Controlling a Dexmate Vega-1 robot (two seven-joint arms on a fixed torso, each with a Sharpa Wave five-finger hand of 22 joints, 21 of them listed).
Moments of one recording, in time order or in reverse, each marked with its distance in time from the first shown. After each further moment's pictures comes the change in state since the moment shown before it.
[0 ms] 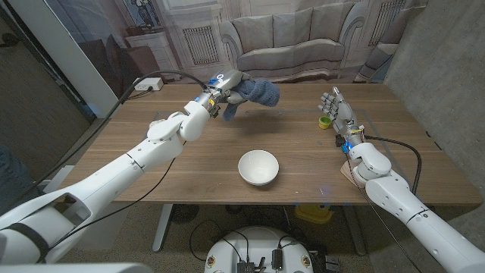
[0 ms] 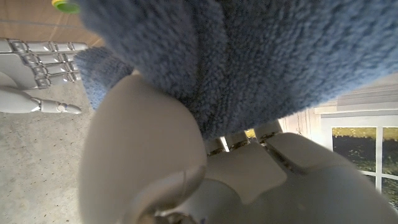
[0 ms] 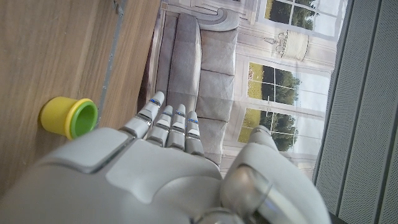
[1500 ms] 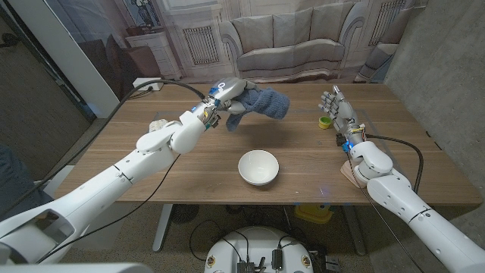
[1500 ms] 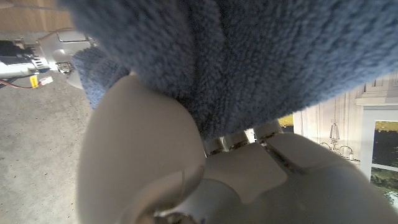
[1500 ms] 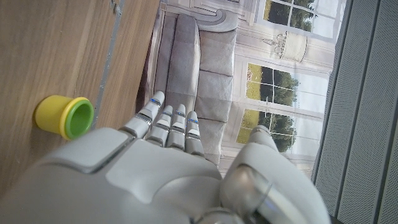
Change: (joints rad) left arm 0.114 0.051 -0.074 -0.076 -0.007 -0.186 0.021; left_hand -0.013 -0.005 0.006 -0.004 0.000 0.014 -0.007 0.011 0.000 0.030 -0.005 -0.009 0.009 0.029 -0.010 -0.012 -0.001 0.016 -0.013 0.000 -0.001; right arm -0.001 -0.011 0.006 -0.016 0.003 -0.013 0.000; right_hand -0.001 0.007 -0.004 -0.004 0.001 0.000 0.000 0.000 0.000 0.000 0.000 0.000 0.000 0.000 0.000 0.000 0.000 0.011 0.000 -0.015 0.000
